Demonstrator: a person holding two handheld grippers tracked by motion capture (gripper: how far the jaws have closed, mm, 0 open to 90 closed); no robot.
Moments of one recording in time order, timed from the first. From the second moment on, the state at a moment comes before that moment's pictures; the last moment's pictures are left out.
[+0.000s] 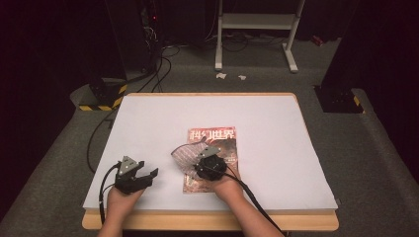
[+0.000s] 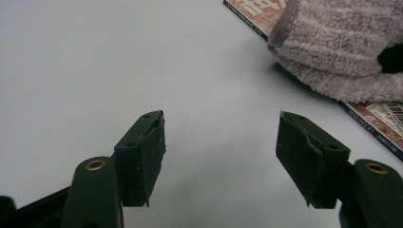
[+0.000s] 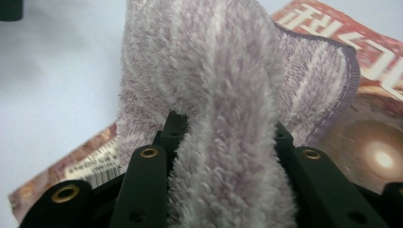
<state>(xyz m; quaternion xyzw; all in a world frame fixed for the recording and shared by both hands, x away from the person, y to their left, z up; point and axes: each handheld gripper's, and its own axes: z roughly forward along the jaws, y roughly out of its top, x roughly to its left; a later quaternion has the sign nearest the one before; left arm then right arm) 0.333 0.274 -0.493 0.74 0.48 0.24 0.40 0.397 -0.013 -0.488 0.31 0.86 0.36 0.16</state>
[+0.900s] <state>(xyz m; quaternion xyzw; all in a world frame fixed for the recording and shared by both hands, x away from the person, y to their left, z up) 0.334 0.274 -0.494 0.74 0.49 0.23 0.40 0.397 -0.117 -0.485 0.41 0.82 0.34 0.21</state>
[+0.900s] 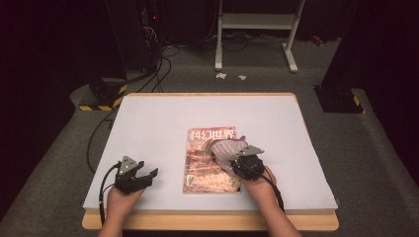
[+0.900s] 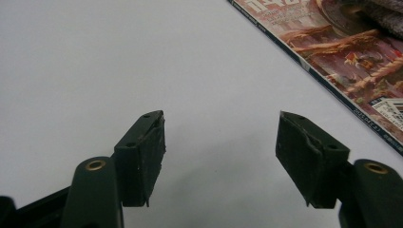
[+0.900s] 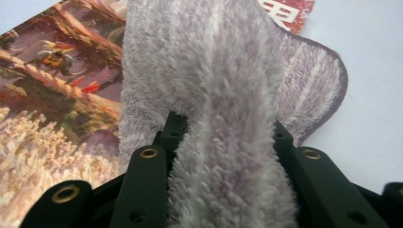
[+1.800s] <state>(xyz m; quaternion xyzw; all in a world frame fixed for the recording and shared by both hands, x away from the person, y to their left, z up) 0.334 0.277 -0.494 0.74 0.49 0.23 0.40 0.402 0.010 -0.486 0.32 0.87 0.34 0.17</state>
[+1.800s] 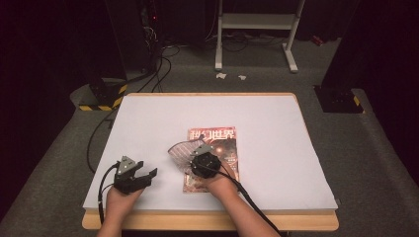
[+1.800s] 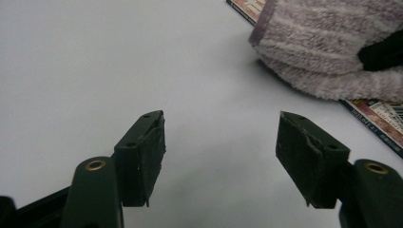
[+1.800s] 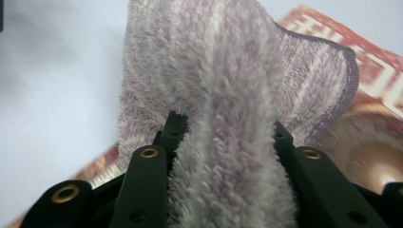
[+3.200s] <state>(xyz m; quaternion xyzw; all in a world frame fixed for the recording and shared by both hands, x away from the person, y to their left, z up) 0.333 0.272 -0.494 0.75 0.48 0.23 0.40 0.439 -0.116 -0.480 0.45 0.80 0.33 0.22</state>
